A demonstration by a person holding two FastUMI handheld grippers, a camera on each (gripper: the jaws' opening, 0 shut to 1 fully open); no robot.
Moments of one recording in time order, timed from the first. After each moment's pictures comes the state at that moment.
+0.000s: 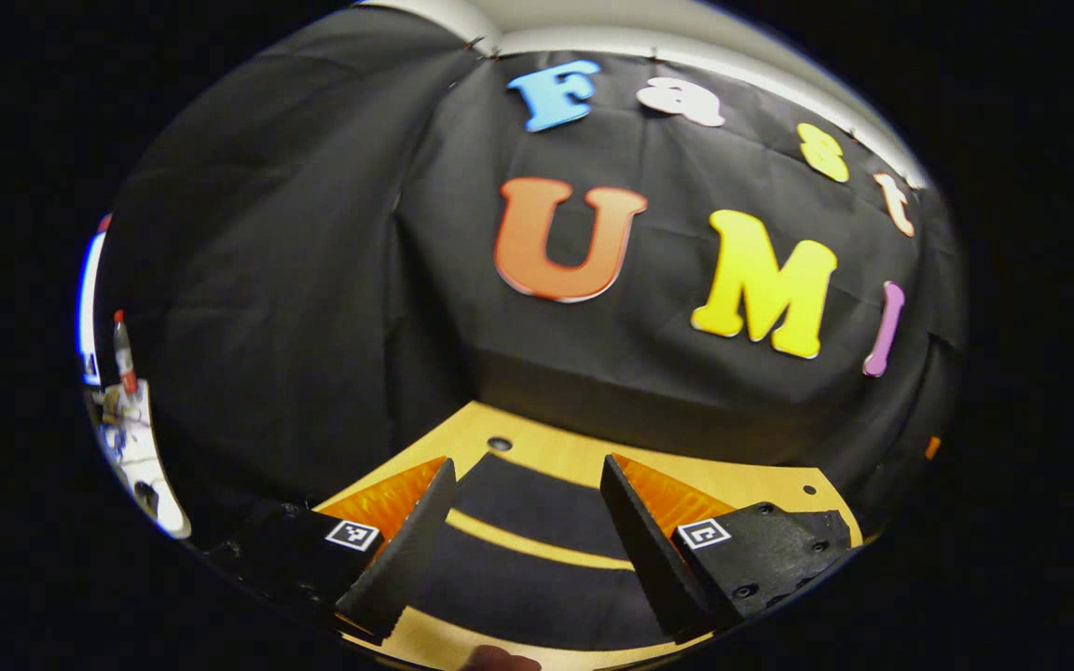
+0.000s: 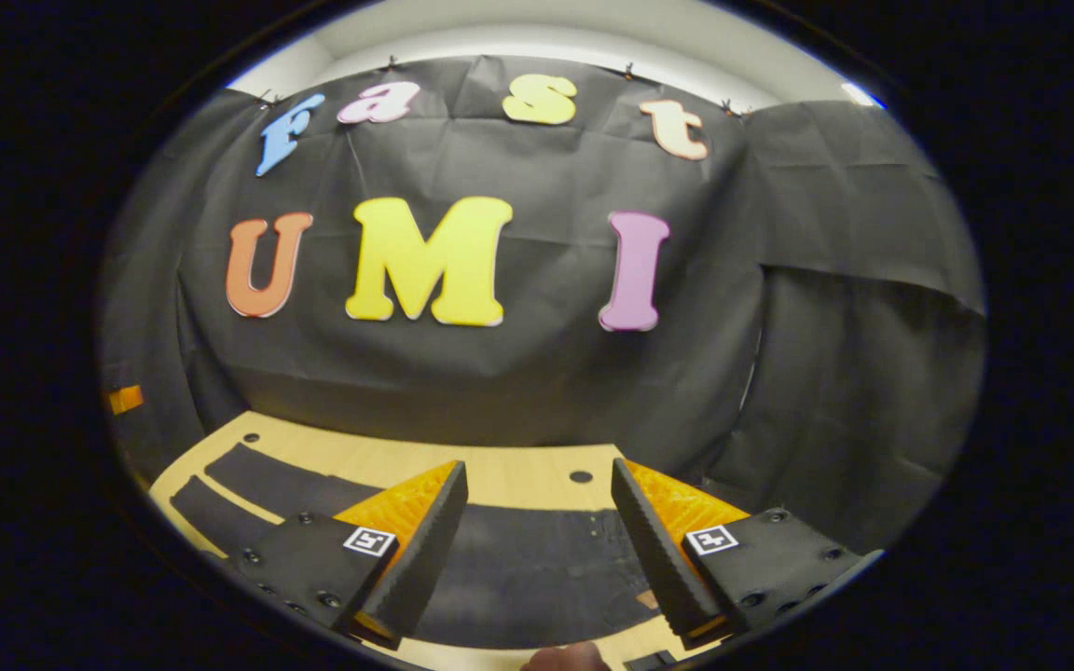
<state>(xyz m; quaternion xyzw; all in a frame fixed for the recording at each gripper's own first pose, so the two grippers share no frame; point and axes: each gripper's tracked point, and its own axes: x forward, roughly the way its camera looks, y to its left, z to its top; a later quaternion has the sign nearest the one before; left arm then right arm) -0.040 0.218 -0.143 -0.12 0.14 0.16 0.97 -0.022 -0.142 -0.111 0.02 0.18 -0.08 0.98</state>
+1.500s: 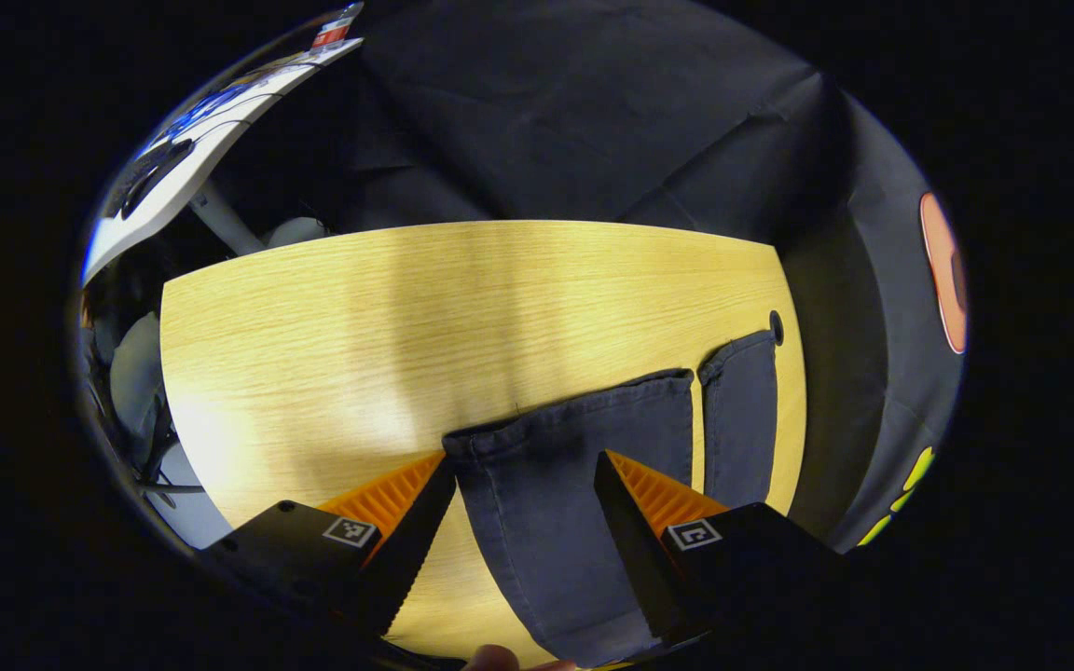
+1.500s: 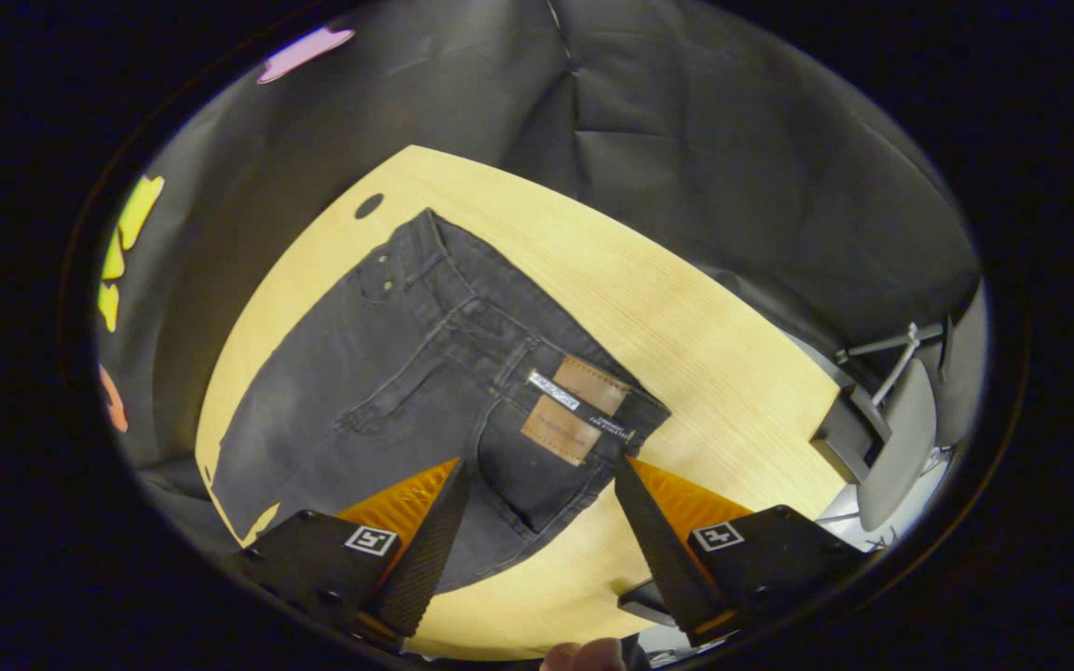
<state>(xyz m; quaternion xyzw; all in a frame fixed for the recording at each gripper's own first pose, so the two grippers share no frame) -0.082 0.312 -0.353 -0.48 0.42 0.38 0.67 -0.042 -0.275 -0.397 0.30 0.56 -0.25 0.73</state>
